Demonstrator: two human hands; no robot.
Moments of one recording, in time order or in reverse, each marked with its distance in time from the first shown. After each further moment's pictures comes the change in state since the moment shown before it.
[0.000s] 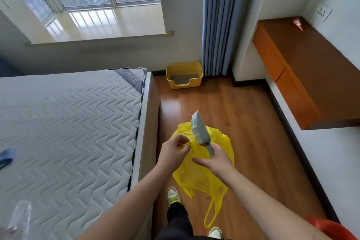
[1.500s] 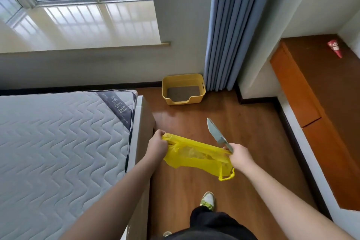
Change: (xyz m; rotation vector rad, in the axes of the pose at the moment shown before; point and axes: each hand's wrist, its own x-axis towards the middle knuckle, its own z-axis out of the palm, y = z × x) left_hand 0.414 -0.009 -0.038 -0.011 -0.020 -0.427; right_hand 0.389 -0.058 -0.115 -0.428 0.028 0.290
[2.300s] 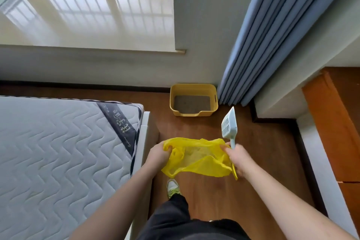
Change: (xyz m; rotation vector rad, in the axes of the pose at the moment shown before) left_hand 0.199 0.016 -0.044 0.204 -0.144 0.031; right_hand 0.193 -0.147 -0.003 0.645 -0.107 0.195
